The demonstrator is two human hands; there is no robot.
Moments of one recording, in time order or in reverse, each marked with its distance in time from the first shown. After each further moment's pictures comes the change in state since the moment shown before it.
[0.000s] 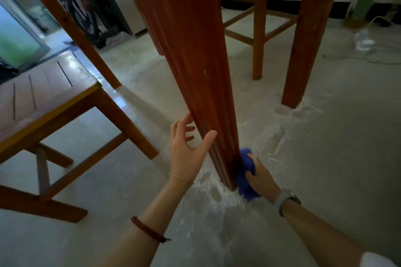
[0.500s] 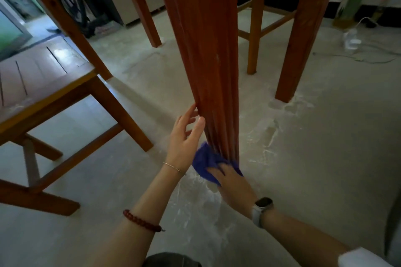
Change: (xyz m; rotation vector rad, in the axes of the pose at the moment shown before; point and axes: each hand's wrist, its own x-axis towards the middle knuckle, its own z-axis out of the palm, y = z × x) left_hand -0.002 0.001 -0.020 -0.163 -0.178 -0.115; right_hand -0.035 -0.018 0.060 -0.755 0.015 -0.509
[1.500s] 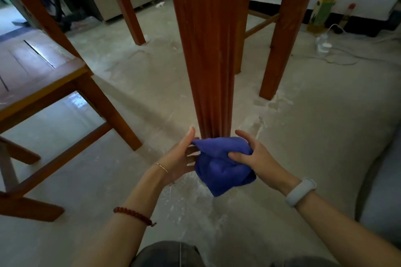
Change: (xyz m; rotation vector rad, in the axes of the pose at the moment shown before) left_hand -0.013 -0.021 -0.016 -0.360 -0.458 -0.758; right_hand -0.012 -0.011 -0.109 0.980 -0.004 0.479
